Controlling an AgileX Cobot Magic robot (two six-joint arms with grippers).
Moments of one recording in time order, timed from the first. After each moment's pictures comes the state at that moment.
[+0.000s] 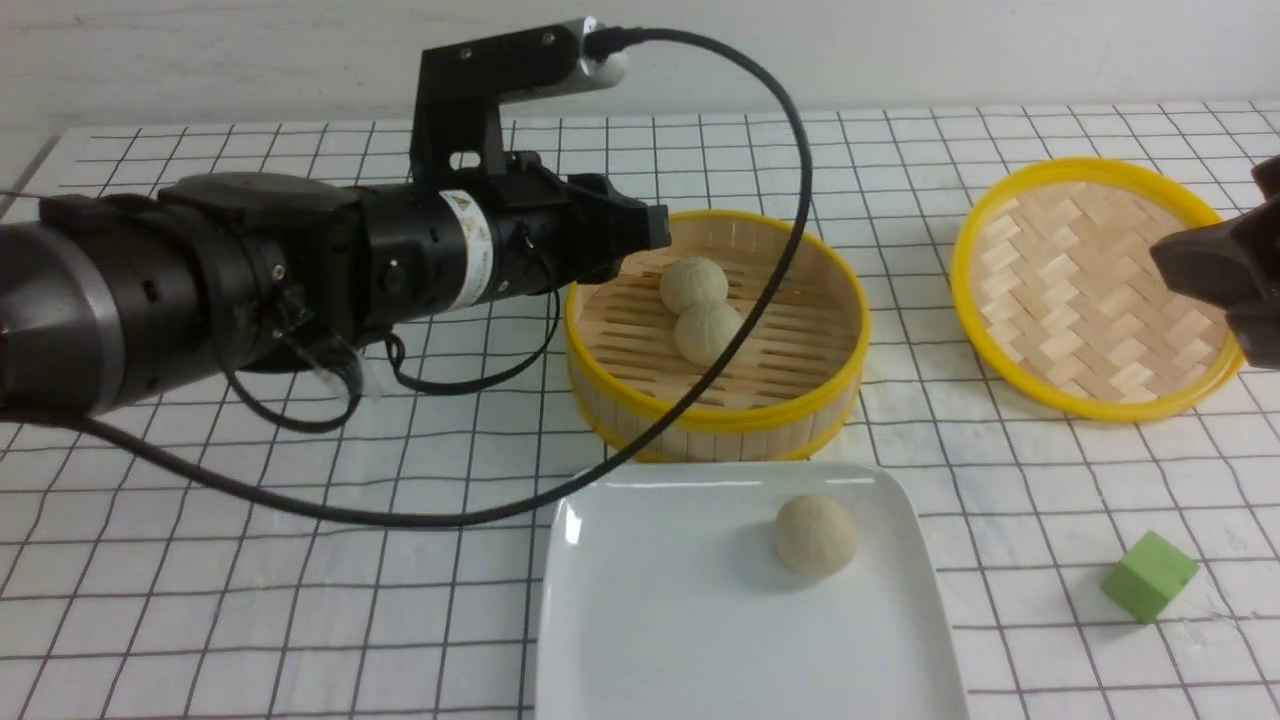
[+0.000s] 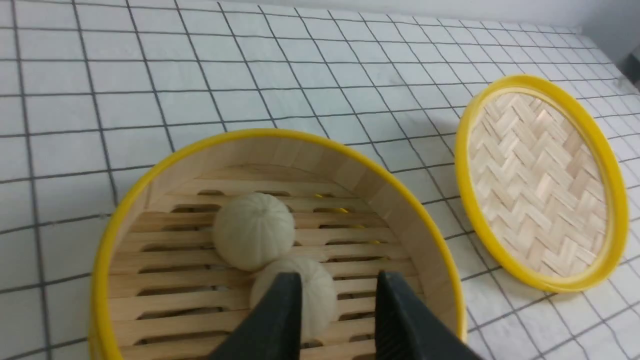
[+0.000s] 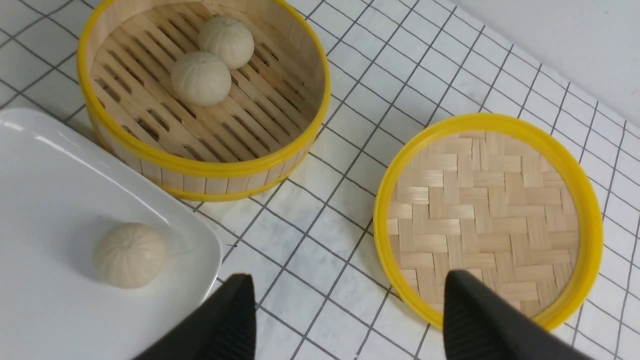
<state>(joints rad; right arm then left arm) 0.47 1.03 -1.09 -0.16 0.79 -0.09 -0.47 1.62 -1.08 1.59 -0.29 -1.89</state>
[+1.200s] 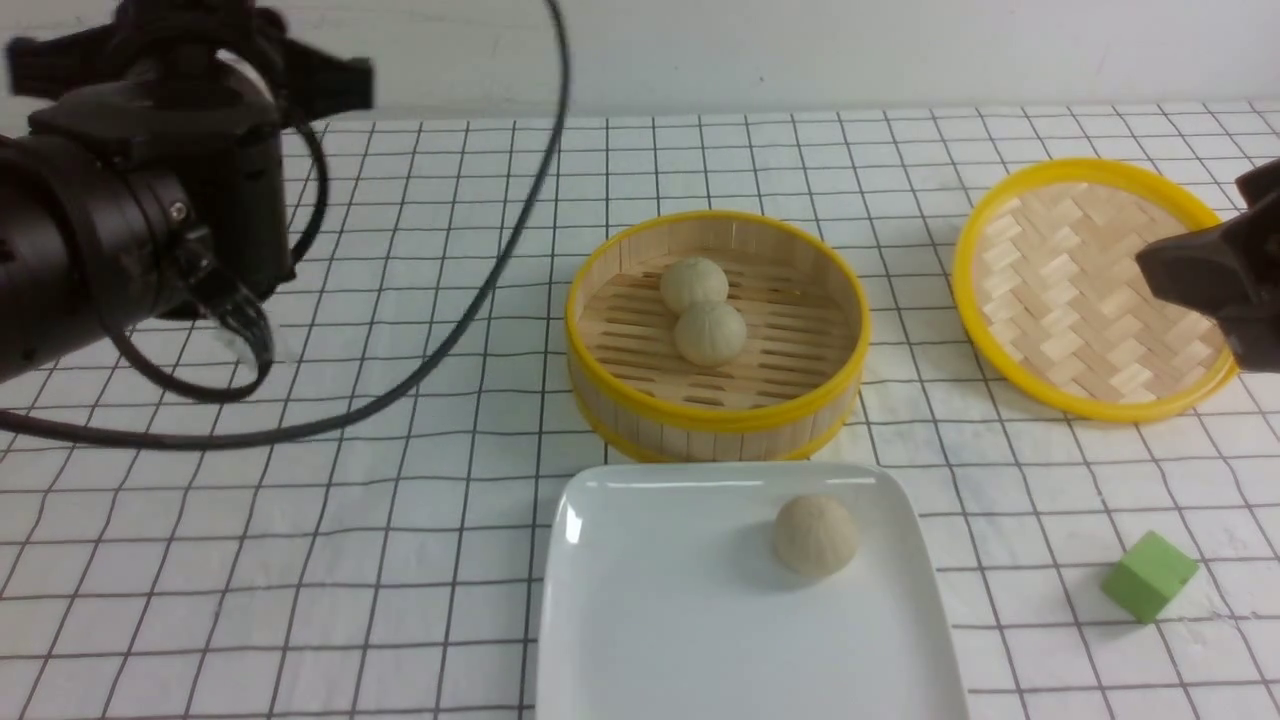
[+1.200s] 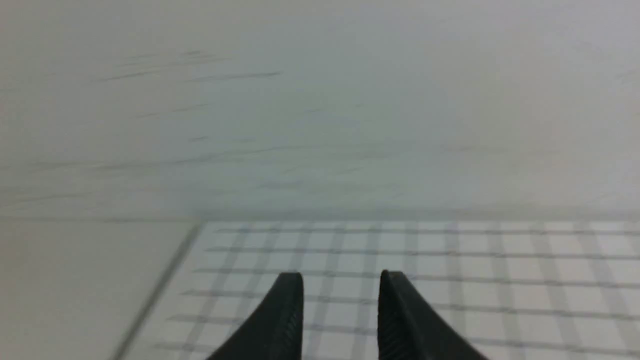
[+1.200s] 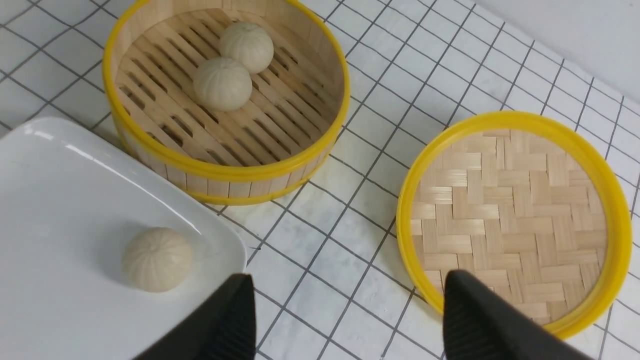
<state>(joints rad) 0.47 1.03 -1.09 -0.12 0.79 -0.09 -0.47 1.50 -1.12 1.53 0.78 -1.46</state>
